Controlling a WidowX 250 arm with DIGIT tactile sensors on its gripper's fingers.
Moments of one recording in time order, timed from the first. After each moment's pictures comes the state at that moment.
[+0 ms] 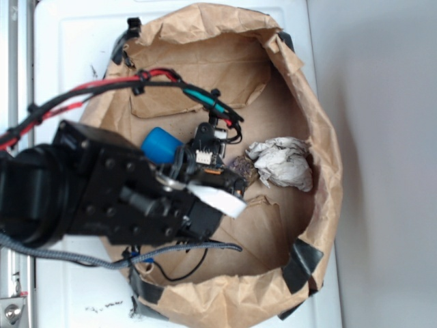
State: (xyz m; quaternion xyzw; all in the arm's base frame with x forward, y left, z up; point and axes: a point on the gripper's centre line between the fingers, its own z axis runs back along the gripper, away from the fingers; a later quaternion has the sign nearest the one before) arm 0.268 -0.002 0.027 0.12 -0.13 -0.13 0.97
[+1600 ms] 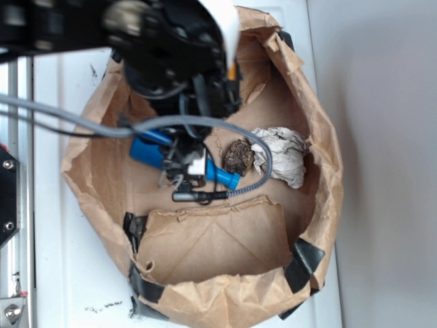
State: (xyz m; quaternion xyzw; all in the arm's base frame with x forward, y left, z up) arm 0.251 0.034 0.099 -0.07 -0.08 -0.05 0.99
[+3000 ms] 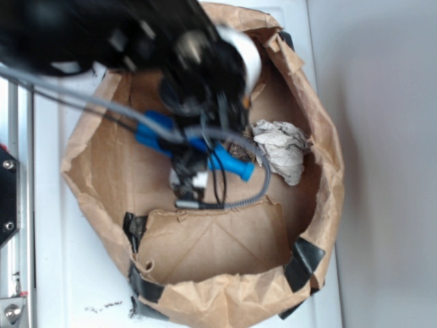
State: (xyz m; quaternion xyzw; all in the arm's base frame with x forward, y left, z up) arm 0.258 0.039 0.102 -0.11 -0.11 -0.08 0.98
